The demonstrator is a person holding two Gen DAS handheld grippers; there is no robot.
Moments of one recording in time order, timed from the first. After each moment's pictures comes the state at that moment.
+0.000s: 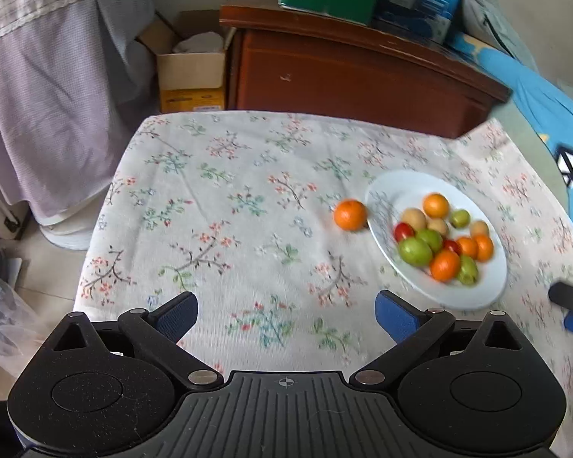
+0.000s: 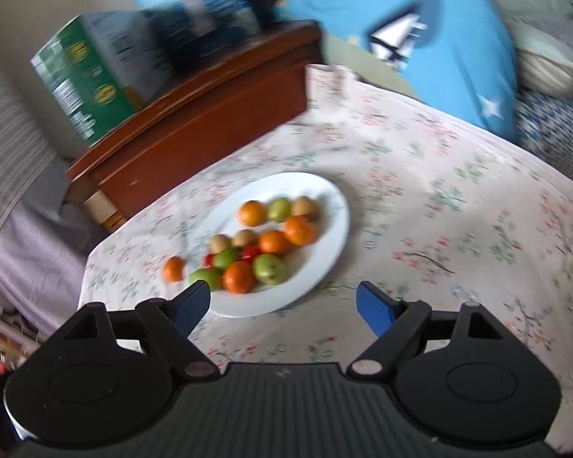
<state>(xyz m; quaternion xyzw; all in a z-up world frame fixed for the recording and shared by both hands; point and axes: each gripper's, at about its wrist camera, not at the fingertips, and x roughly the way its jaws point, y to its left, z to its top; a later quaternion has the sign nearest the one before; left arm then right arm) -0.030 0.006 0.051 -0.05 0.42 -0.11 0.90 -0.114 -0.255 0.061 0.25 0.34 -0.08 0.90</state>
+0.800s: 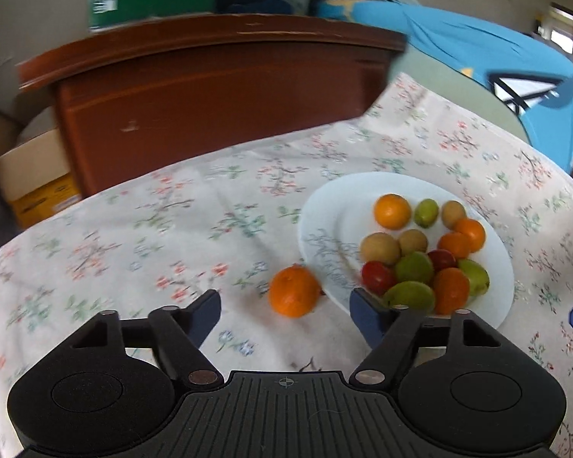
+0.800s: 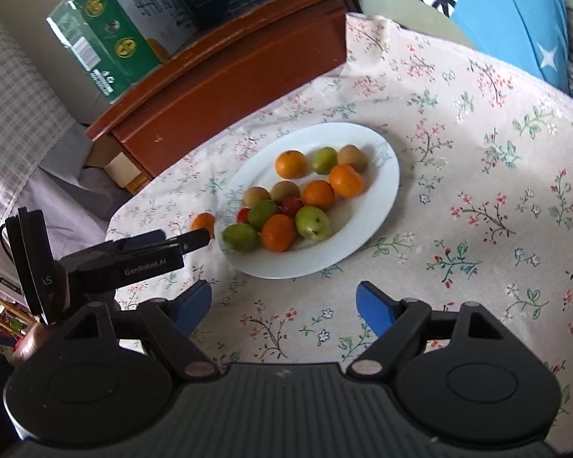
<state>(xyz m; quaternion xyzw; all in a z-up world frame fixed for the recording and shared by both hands) 0.062 -0.053 0.008 0.10 0.34 -0.33 0.87 -0.093 -0.235 0.034 0.28 0.38 -0.04 0.88</state>
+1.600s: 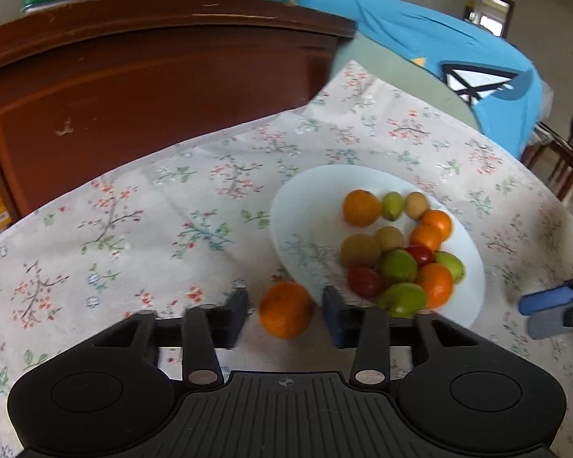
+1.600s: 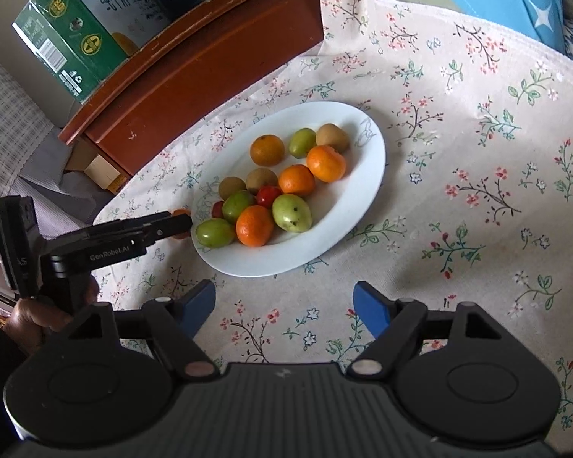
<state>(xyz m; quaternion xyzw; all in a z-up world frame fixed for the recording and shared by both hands) 0.102 -0.041 0.005 0.09 0.36 -0.45 0.81 -0.080 -0.245 0.013 0.30 0.40 -0.05 0.86</state>
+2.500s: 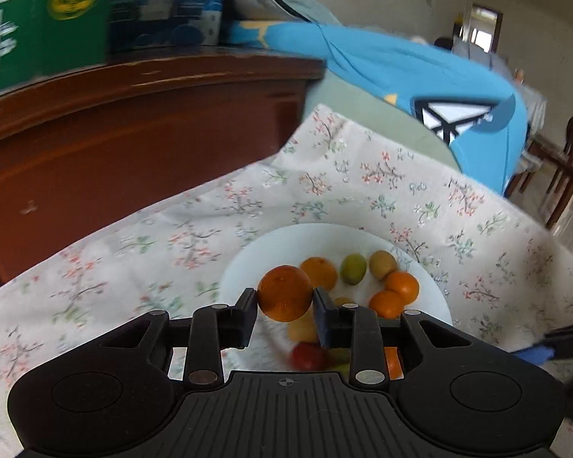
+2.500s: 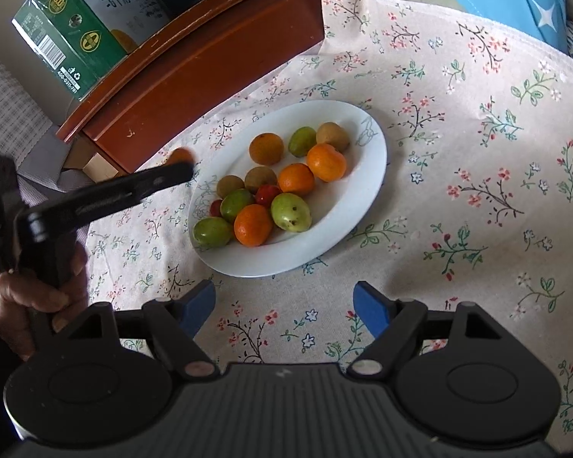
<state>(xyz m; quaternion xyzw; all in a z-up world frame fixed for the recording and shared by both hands) 0.085 -0.095 0.035 0.10 0.32 -0.45 0.83 -0.080 -0.243 0.011 0.30 0.40 -0.05 0.87</state>
